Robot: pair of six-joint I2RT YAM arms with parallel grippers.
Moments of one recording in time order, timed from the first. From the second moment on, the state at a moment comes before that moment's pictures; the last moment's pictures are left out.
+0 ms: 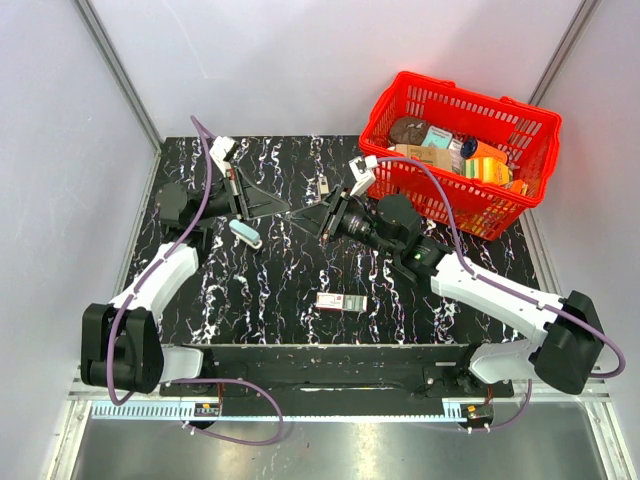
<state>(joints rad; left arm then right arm) -0.14 1.29 0.82 0.96 1.23 -1.40 0.88 1.31 1.03 0.36 -0.18 0.94</state>
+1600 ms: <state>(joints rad) -0.13 1.26 0.82 0.81 1.25 -1.29 0.88 1.31 0.97 0.34 -0.14 0.95</state>
